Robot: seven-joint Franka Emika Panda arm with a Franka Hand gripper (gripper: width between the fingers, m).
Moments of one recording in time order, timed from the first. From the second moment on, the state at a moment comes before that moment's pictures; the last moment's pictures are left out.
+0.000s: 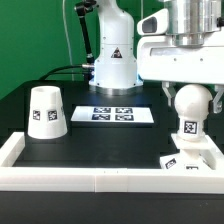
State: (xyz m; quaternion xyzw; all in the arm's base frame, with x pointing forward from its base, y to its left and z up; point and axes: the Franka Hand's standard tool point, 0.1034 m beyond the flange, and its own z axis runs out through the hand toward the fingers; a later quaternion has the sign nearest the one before) arm 0.604 0.104 0.113 -0.91 0.41 -0.02 0.06
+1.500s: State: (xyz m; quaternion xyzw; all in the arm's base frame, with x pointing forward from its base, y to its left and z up) arm 0.601 0.104 0.111 -0.91 0.40 0.00 0.09
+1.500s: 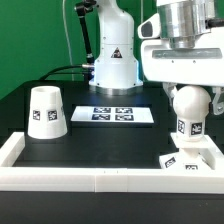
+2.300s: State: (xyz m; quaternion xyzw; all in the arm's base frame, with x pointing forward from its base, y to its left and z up) arm 0.602 0.098 0.110 -0.99 0.08 -0.03 0.07
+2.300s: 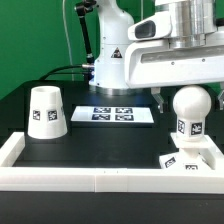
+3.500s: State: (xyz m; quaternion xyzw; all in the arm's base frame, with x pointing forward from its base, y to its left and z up) arm 0.609 0.106 0.110 -0.87 -0.48 -0.07 -0.02
